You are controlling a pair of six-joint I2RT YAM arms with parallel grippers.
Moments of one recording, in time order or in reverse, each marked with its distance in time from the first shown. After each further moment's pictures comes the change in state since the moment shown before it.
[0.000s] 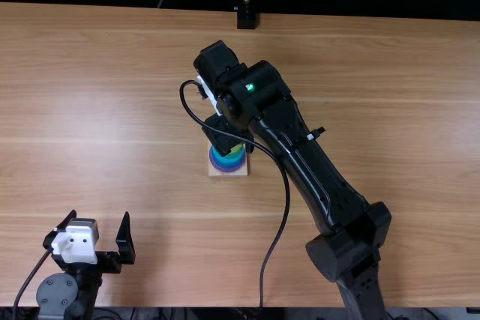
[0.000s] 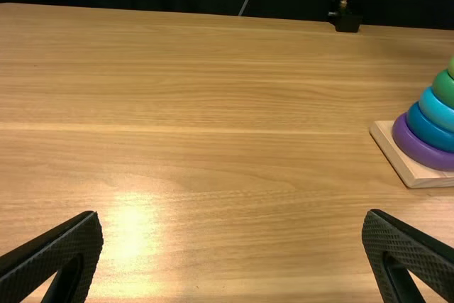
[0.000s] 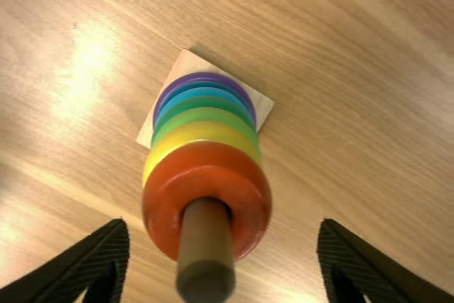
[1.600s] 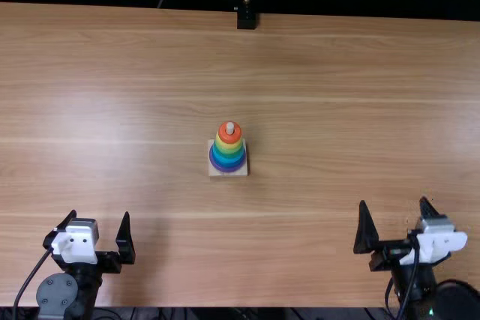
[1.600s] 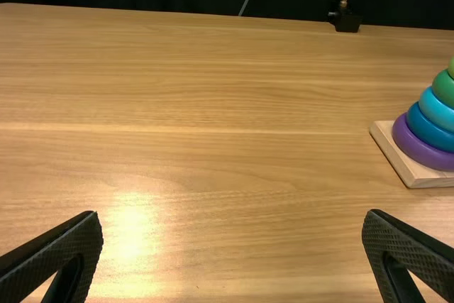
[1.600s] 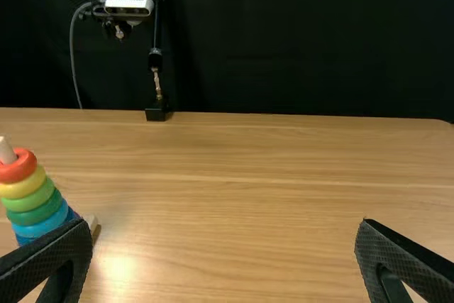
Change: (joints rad) left arm 0.000 0.000 0.000 0.000 0.000 0.000; right arm -0.592 -2.042 -1.883 1.098 -0.122 -0.016
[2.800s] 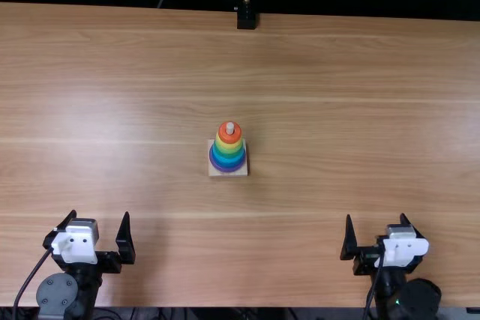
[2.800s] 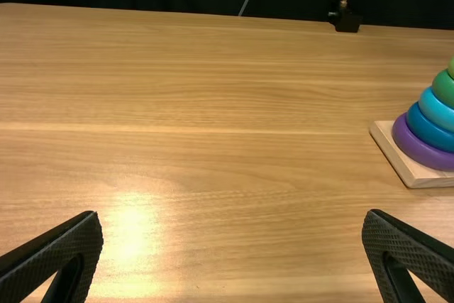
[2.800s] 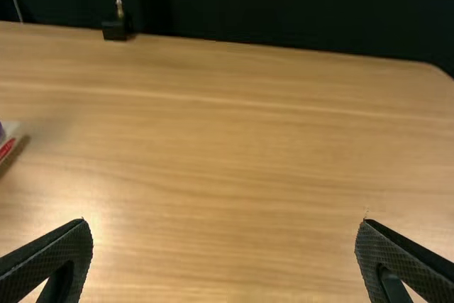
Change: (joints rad) left arm 0.000 0.000 0.000 0.000 0.000 -0.001; right arm -0.032 -0.227 -0.389 0.048 0.051 -0.092
